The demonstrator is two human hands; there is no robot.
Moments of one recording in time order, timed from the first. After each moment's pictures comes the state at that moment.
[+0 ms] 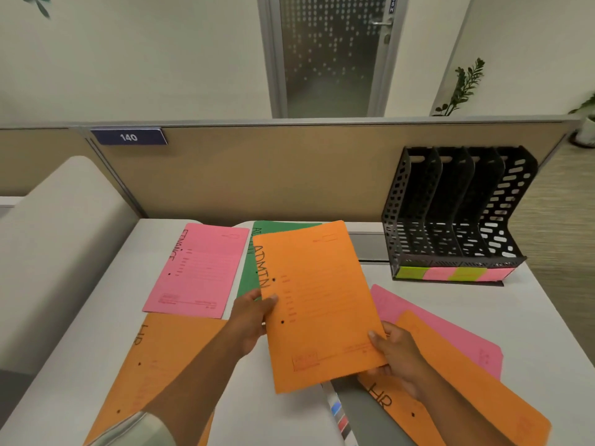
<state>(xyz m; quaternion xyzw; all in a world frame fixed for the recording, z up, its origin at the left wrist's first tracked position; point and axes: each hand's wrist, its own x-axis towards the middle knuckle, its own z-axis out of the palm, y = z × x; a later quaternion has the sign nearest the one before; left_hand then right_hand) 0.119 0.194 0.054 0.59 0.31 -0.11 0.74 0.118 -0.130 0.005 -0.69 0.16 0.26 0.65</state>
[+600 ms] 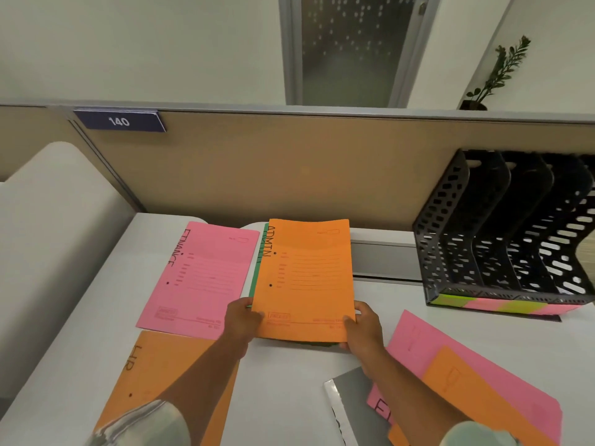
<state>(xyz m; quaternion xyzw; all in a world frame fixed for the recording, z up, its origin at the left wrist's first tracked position) 0.202 0.270 -0.030 0.73 0.40 -0.07 0.55 0.236 0.012 -0.040 -0.80 0.19 0.18 0.54</state>
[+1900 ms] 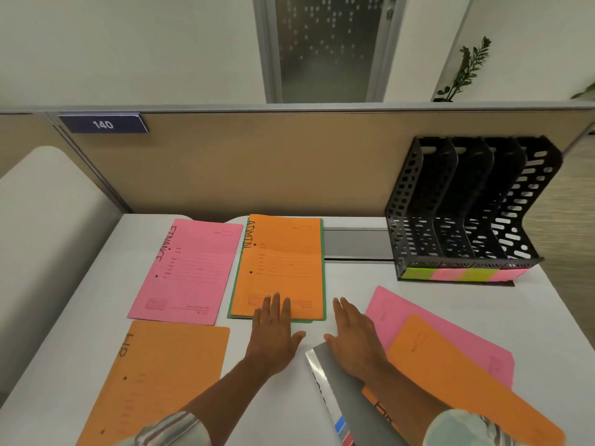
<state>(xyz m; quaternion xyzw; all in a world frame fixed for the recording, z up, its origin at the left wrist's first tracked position) 0.135 0.165 -0.038 0.98 0.04 -0.16 0.10 0.164 -0.045 -0.042 -0.97 -0.15 0.15 0.13</state>
